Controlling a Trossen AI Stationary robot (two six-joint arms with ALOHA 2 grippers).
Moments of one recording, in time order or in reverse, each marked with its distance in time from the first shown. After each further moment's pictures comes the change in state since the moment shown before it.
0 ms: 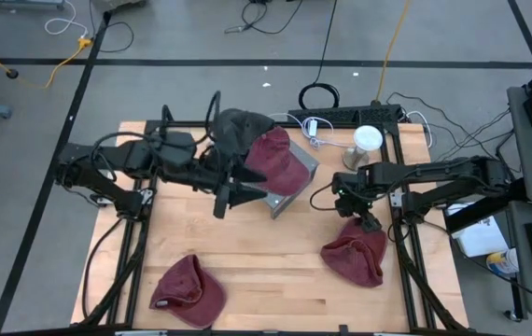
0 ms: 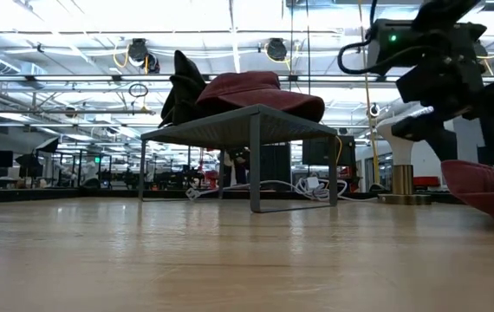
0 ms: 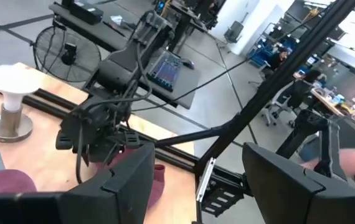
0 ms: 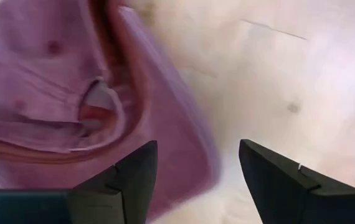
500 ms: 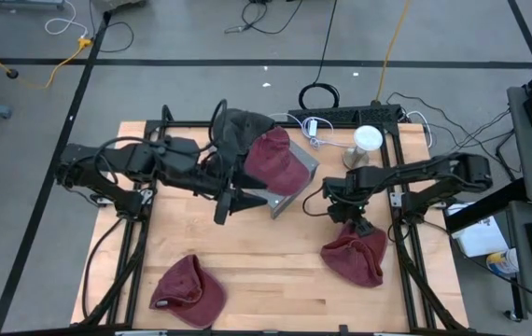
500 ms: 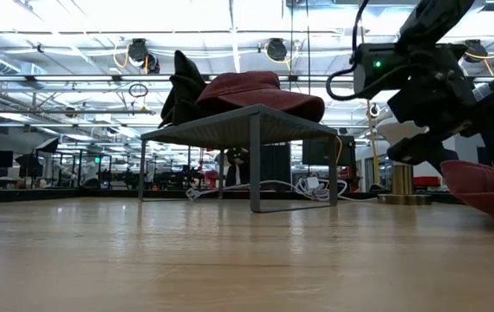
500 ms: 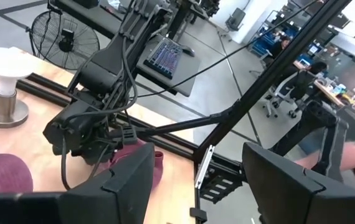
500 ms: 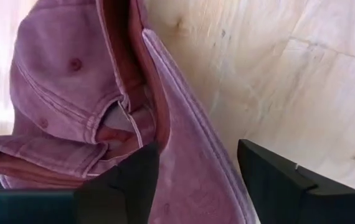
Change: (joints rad) left arm -0.022 0.016 -0.001 -0.032 0.000 -0.016; right arm 0.005 0.175 0.000 0.088 -0.146 -0.026
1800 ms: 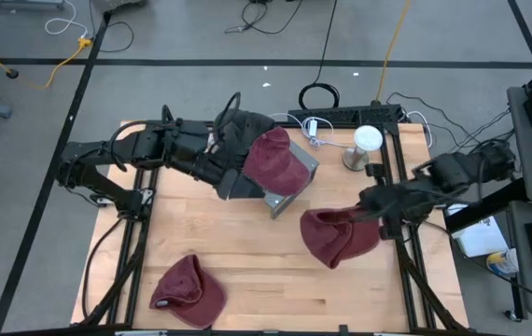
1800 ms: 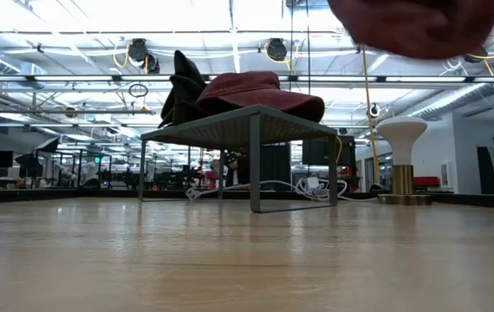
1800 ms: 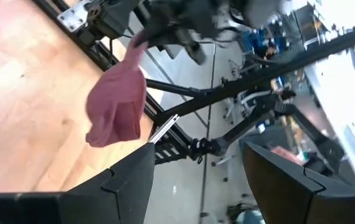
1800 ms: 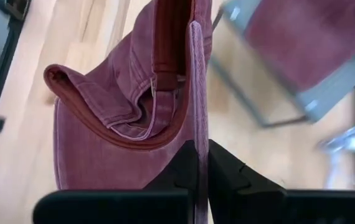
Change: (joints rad) left arm 0.137 0.000 0.000 -0.099 0.293 -0.416; right arm 0.534 -0.264 0.753 -0.517 0.673 0.638
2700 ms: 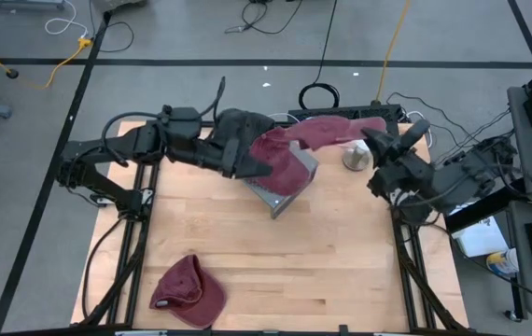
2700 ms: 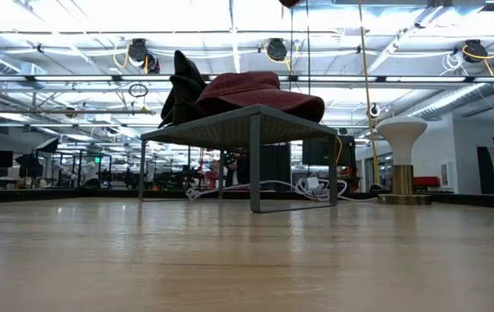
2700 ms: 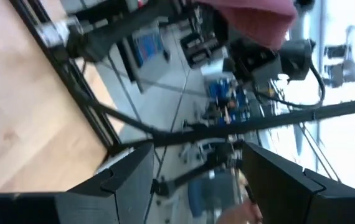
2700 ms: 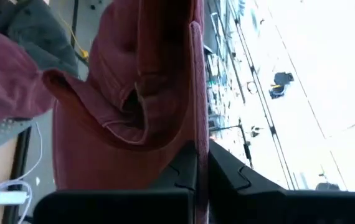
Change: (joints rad) left arm 0.051 0.000 0.001 0.175 -0.049 -0.286; right arm 0.157 0.045 0.191 0.665 1.160 -1.240
